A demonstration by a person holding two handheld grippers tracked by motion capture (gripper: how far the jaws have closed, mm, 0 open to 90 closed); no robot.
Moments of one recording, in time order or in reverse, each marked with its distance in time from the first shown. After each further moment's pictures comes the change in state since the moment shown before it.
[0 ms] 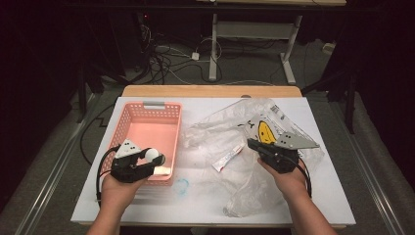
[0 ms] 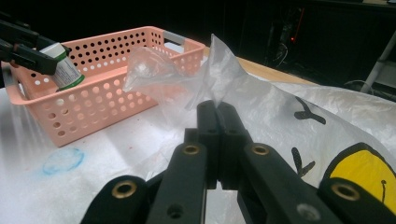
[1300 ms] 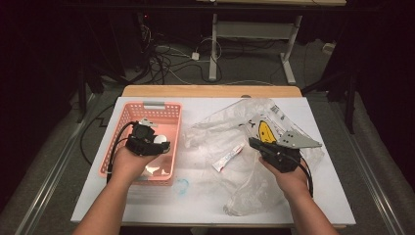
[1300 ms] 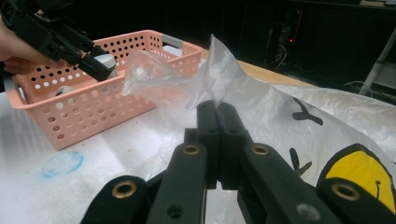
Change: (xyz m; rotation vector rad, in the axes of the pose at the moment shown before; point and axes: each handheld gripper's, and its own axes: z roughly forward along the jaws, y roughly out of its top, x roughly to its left) left arm 0.031 0.050 0.056 0.254 0.001 -0.008; right arm -0.003 0.001 -0.003 -0.011 -0.002 0.009
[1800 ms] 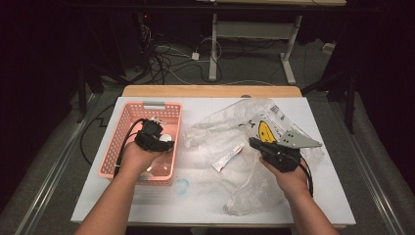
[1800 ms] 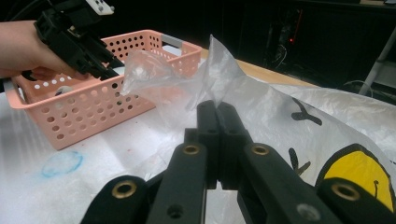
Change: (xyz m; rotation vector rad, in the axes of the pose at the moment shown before) left arm 0.005 0.017 0.032 0.102 0.018 0.017; right arm -0.001 -0.001 0.000 0.000 0.001 0.004
